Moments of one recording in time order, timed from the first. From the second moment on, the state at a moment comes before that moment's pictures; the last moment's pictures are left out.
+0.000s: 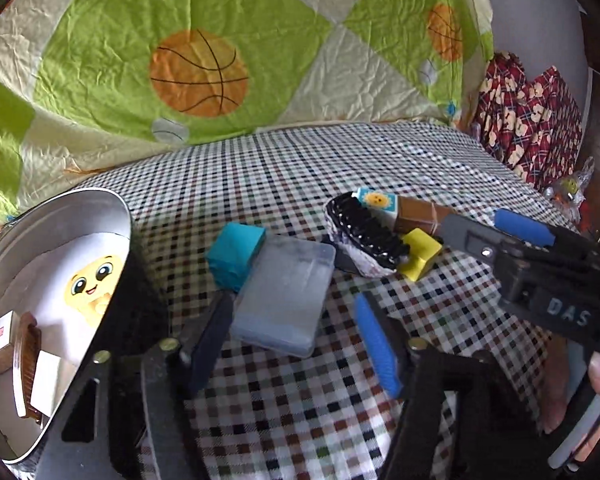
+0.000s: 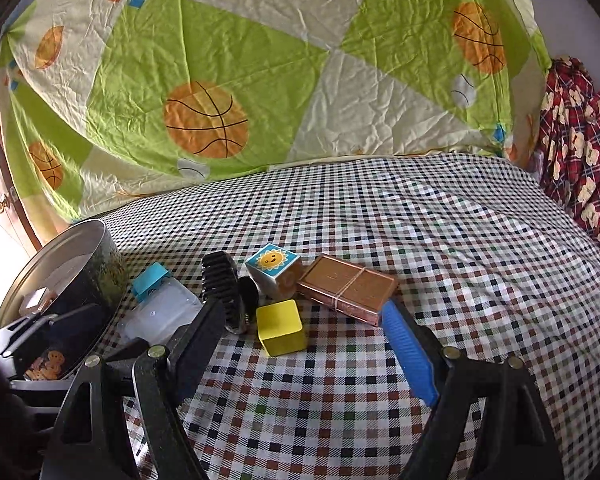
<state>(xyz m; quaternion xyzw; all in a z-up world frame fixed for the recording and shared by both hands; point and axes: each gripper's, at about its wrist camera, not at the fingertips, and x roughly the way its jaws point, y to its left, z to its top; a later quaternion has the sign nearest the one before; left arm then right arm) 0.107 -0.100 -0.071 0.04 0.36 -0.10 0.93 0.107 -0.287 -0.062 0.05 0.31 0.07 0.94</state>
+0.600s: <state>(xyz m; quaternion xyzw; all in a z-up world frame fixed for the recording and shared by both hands) 0.138 -0.096 -0.089 0.05 0.41 -0.11 0.90 0.117 -0.284 -0.069 0.05 0.33 0.06 0.94</state>
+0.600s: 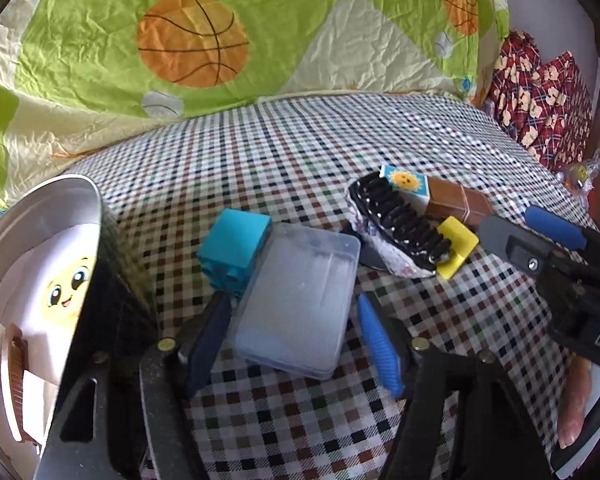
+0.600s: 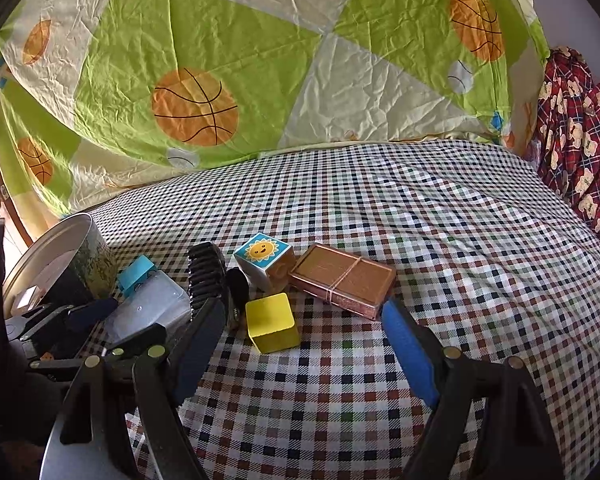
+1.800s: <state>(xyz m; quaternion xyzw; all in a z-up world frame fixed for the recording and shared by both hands) 0.116 -0.081 -0.065 0.02 0.33 -0.09 0.94 0.159 -0.265 -0.095 0.01 0.43 0.13 0.89</state>
